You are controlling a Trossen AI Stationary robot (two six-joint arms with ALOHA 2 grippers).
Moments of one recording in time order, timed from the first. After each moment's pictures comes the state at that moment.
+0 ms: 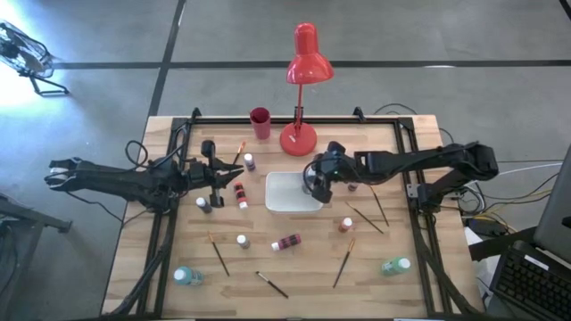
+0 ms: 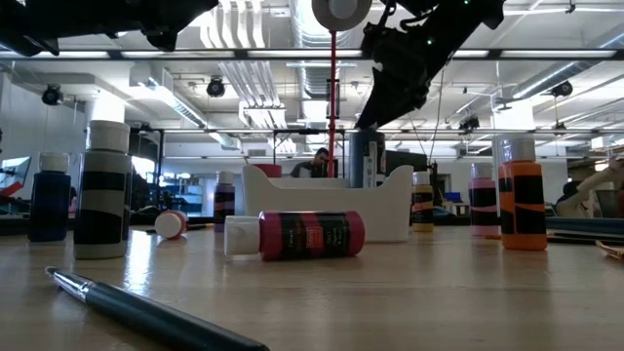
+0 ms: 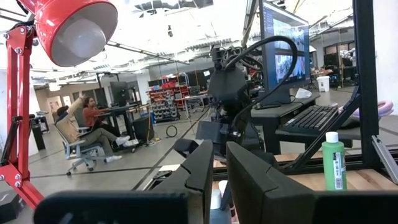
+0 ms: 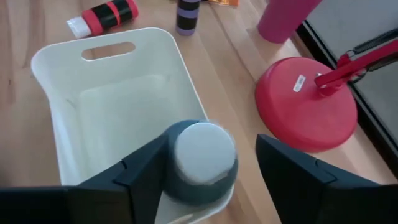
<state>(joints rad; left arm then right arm) -0.02 0.71 0.34 0.65 -0.16 0.21 -0.06 1.47 1.02 -0.36 0.29 0.15</state>
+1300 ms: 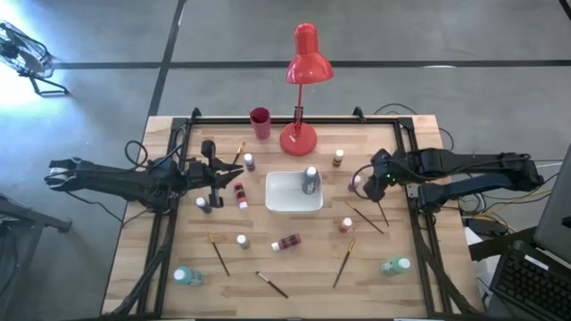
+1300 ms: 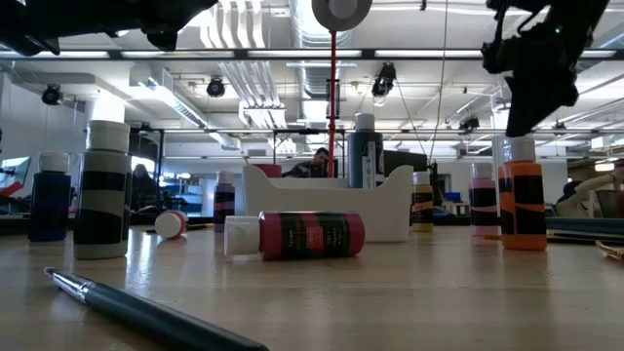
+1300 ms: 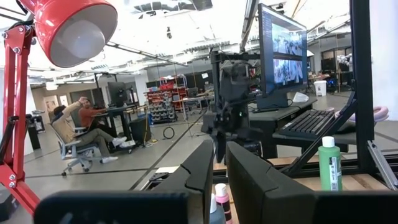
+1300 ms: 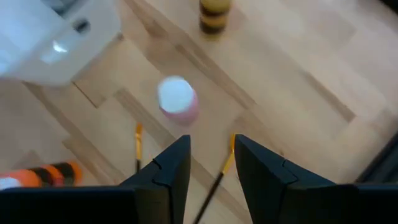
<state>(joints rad) -0.02 0.71 0.35 0.66 -0.15 0.19 -0.06 0.92 0.79 -1.04 0.29 0.70</state>
